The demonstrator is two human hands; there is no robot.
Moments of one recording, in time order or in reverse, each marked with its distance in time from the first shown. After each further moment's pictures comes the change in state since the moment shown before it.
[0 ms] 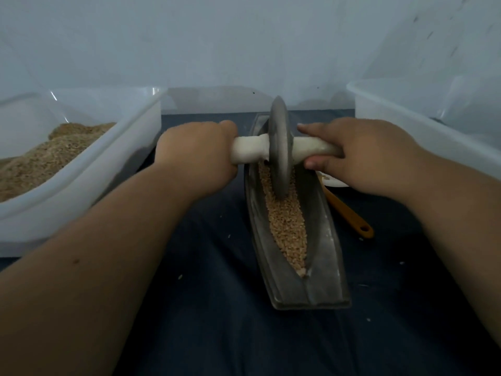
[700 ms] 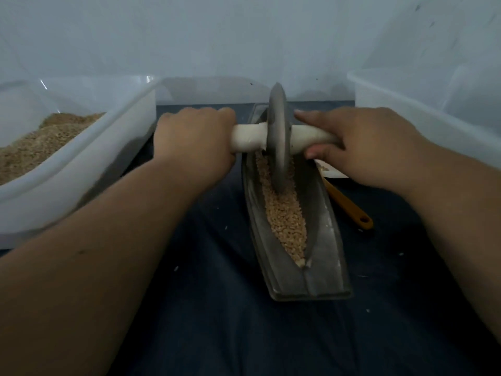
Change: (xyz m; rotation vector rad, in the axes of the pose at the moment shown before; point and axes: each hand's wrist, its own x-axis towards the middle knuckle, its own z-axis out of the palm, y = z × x) left_hand -0.002 0.008 0.002 0.044 0.043 -0.040; right_hand -0.002 -0.003 0.000 -0.040 0.044 -0.028
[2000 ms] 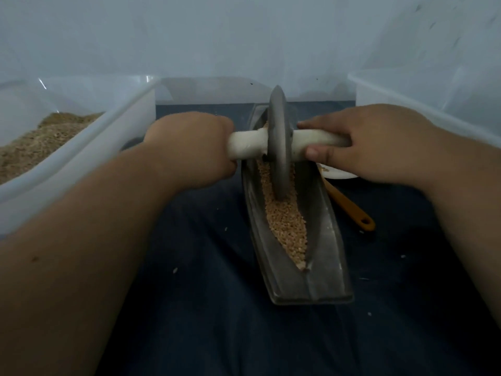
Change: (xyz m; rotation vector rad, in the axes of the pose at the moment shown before) left_hand 0.002 -0.012 -0.011 -0.066 -0.217 0.090; right_hand 0.000 0.001 -0.014 0.057 -0.123 0.032
